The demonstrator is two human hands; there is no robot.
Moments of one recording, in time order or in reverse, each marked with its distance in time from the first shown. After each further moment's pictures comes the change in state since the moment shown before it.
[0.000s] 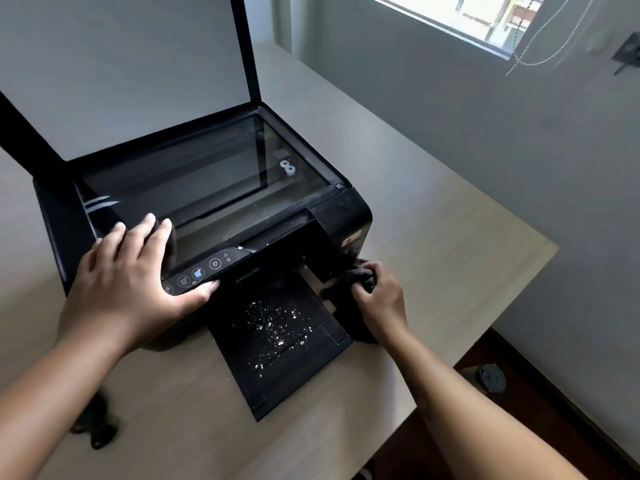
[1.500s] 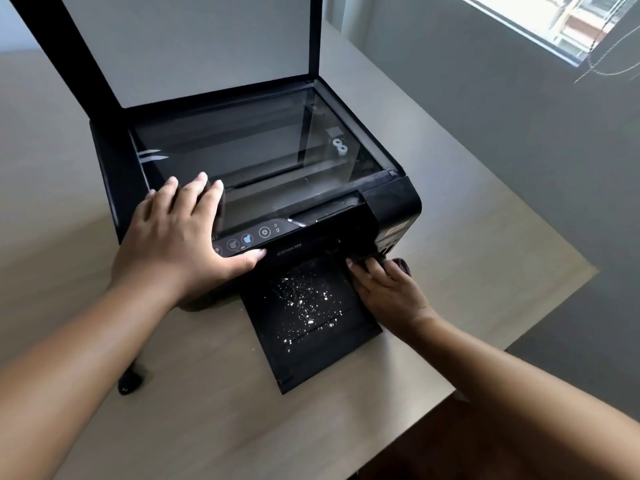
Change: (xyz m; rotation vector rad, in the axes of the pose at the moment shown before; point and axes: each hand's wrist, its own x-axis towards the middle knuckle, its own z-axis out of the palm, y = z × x) left_hand 0.000 0.001 -0.002 0.016 -0.032 -0.003; right_hand 0.006 0.011 0.011 -1.197 -0.029 -1.323
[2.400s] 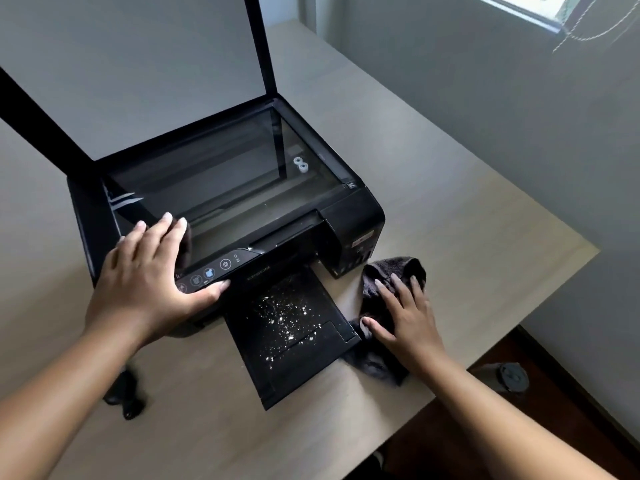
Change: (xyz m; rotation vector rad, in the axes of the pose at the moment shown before) left_hand -0.002 0.005 -0.010 -0.030 -0.059 -0.036; right_hand -0.066 -0.009 0.005 0.800 -0.323 0.834
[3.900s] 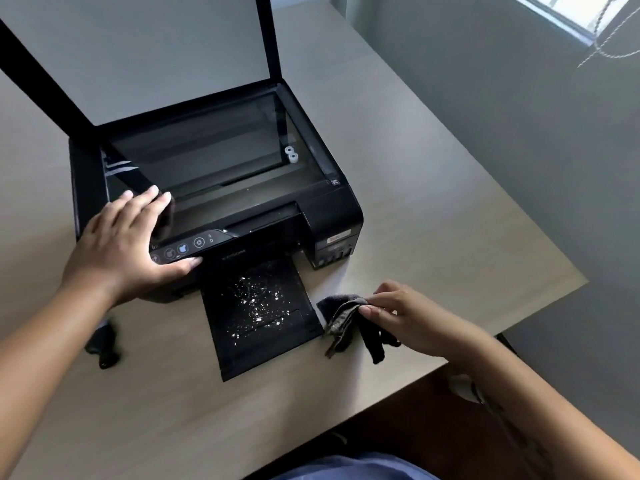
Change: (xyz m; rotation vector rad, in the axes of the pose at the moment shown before) left_hand 0.001 0.002 0.000 -0.010 -0.012 -0.044; right_hand 0.019 0.005 -0.138 0.343 -0.573 -0.261
